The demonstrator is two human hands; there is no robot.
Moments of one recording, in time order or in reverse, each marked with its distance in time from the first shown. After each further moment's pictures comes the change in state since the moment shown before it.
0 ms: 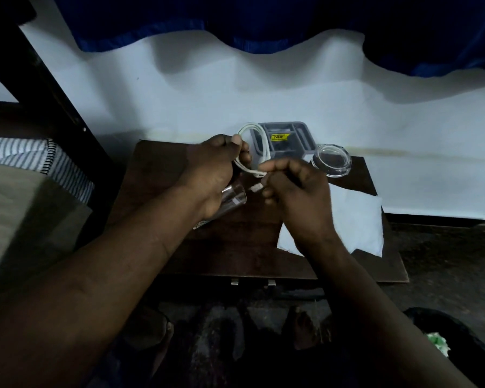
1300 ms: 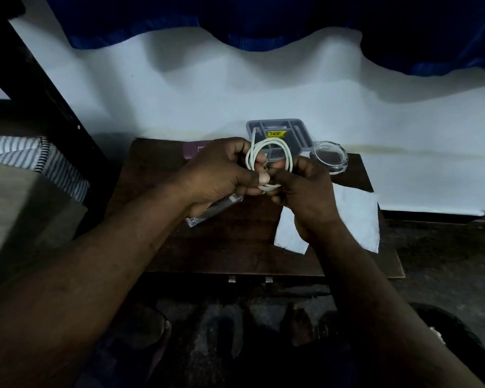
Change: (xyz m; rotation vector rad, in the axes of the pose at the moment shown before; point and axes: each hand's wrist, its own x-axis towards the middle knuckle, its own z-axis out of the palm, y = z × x) left_hand -0.005 0.001 -0.008 0.264 -0.365 0.001; right_hand 0.021 0.015 -0.012 0.090 0.046 0.227
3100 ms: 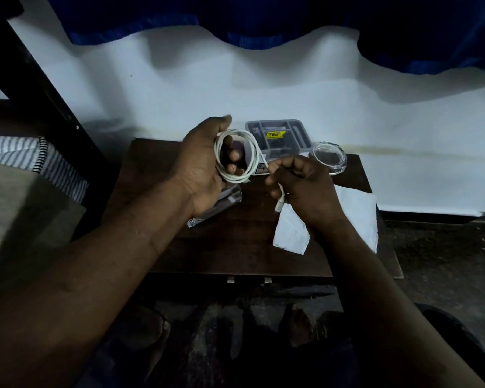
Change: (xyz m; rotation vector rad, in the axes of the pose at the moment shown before) left_hand 0.007 0.007 -0.004 -0.511 0.236 -0.084; right_hand 0.005 -0.001 -0.012 -0.136 -0.117 -0.100
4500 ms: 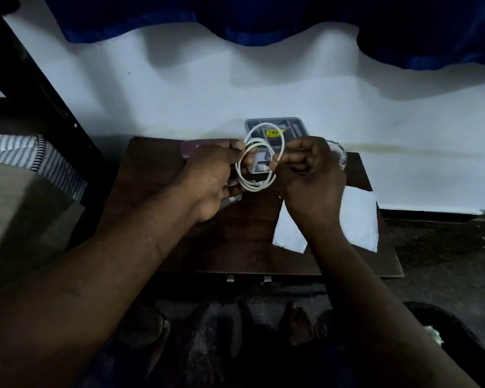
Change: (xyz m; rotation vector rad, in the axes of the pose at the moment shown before) left_hand -0.004 -0.015 0.007 0.230 0.043 -0.032; right_hand -0.004 -0.001 0.011 -0.099 0.313 -0.285
